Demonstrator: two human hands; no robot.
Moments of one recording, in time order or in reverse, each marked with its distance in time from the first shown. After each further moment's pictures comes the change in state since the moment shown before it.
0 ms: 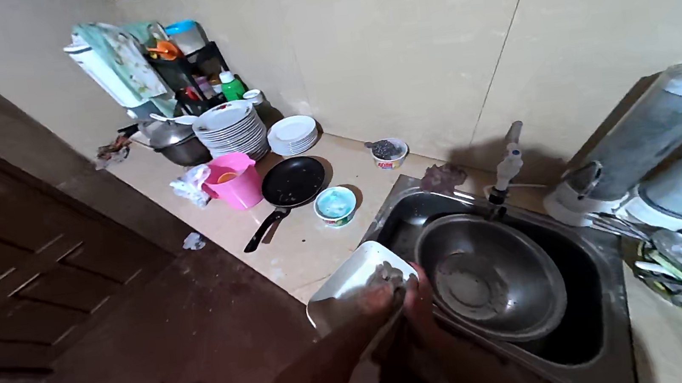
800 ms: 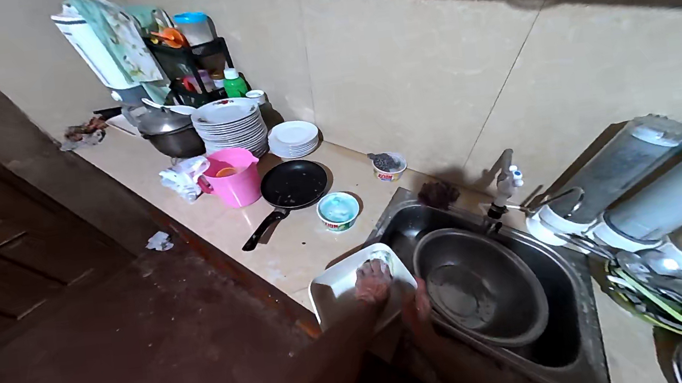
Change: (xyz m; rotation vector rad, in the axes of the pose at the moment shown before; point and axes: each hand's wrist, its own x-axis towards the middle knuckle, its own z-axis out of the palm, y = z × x) left_hand 0.030 -0.014 -0.011 0.236 -0.060 -0.152; right_hand -0.023 -0.002 0.014 -0.137 0.065 -0.090
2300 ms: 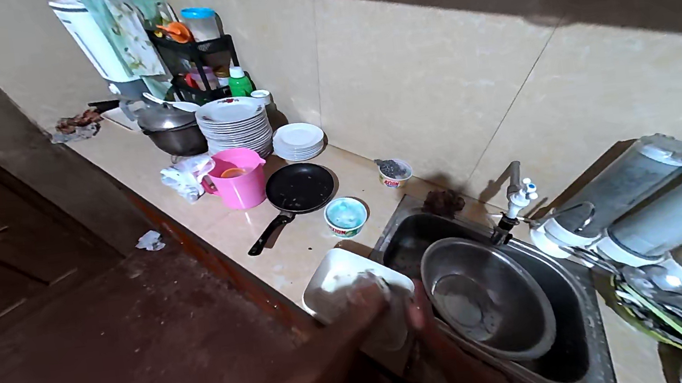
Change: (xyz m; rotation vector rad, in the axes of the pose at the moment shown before) left_hand -0.032 -0.024 -0.030 -0.195 -0.069 -0.139; right_hand 0.026 -0.037 0.004 -0.315 -0.293 0.237
